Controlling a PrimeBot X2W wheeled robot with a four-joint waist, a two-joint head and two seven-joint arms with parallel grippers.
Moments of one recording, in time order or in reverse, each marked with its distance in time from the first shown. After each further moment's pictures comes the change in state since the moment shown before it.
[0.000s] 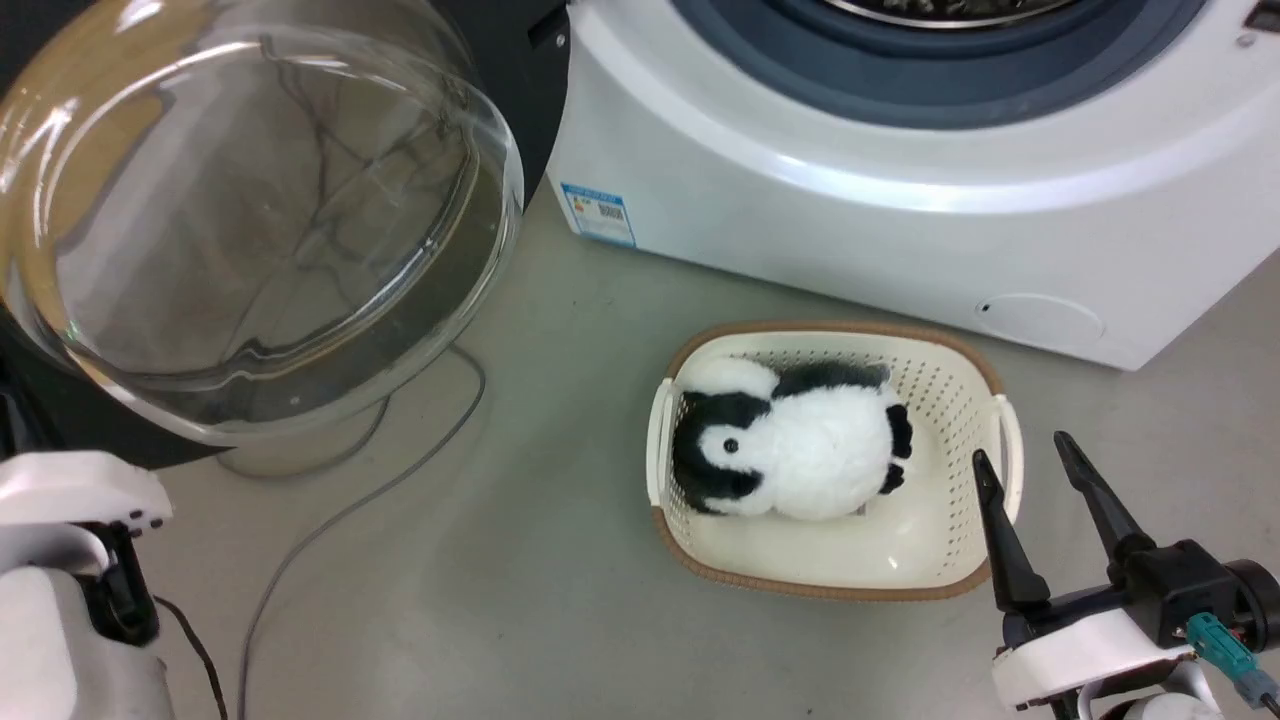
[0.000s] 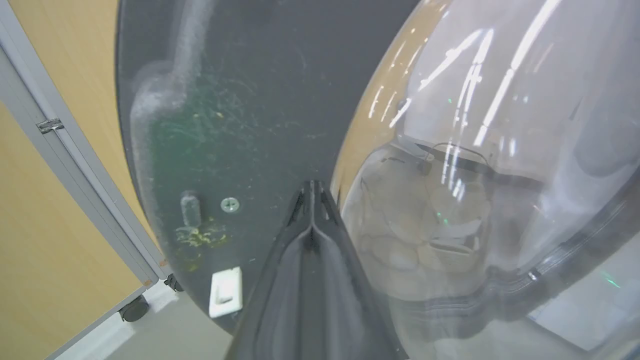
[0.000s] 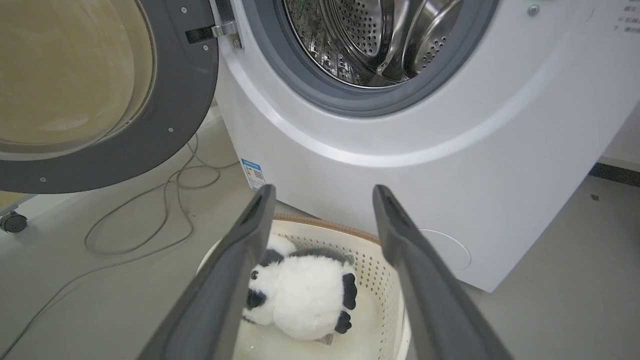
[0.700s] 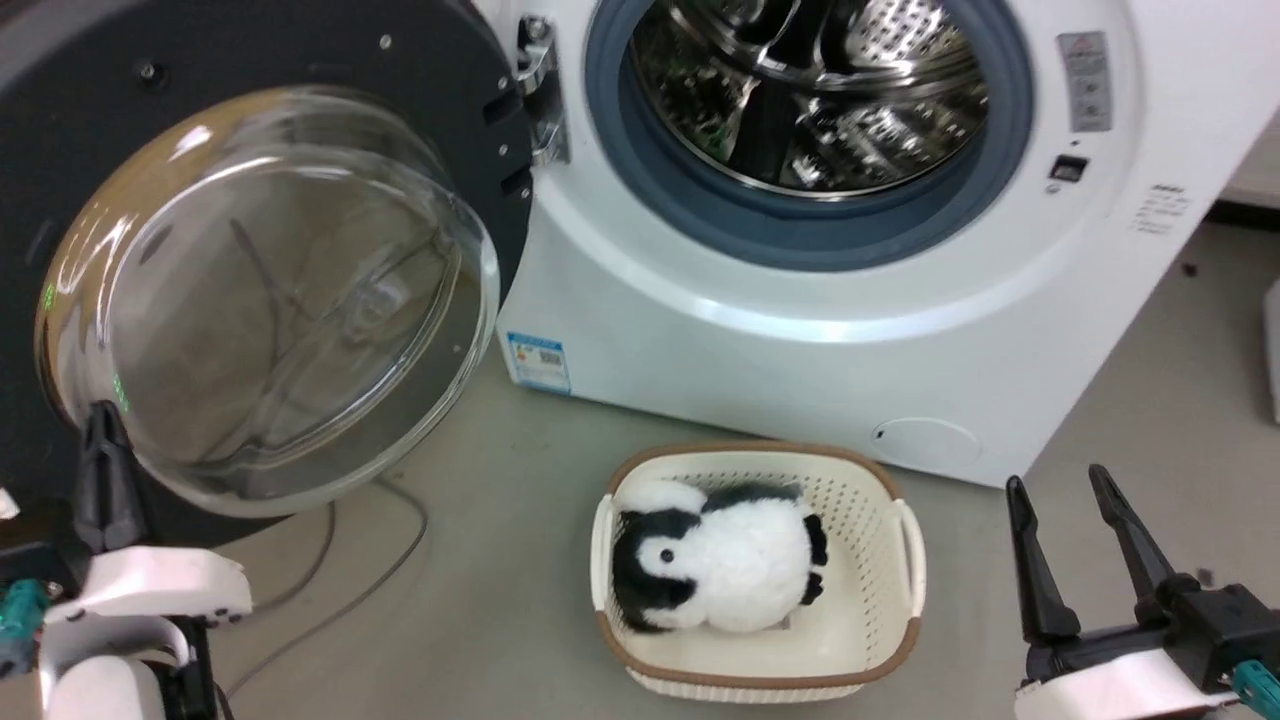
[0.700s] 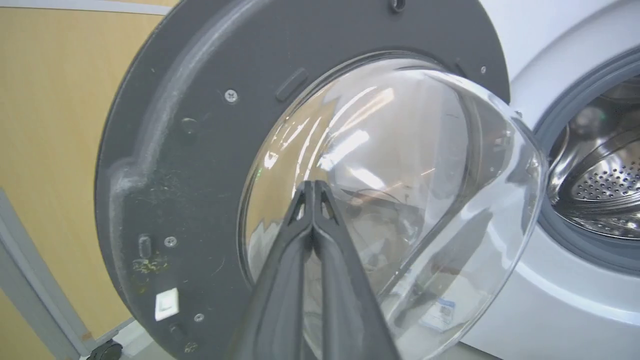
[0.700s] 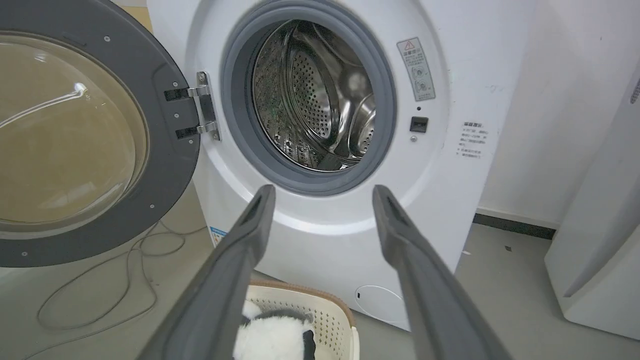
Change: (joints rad) left arm 0.235 -0.075 -0.110 -0.268 0.076 -0.057 0.000; right arm 0.084 0.026 -0.052 -0.075 0.045 0.000 0.000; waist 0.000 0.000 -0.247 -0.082
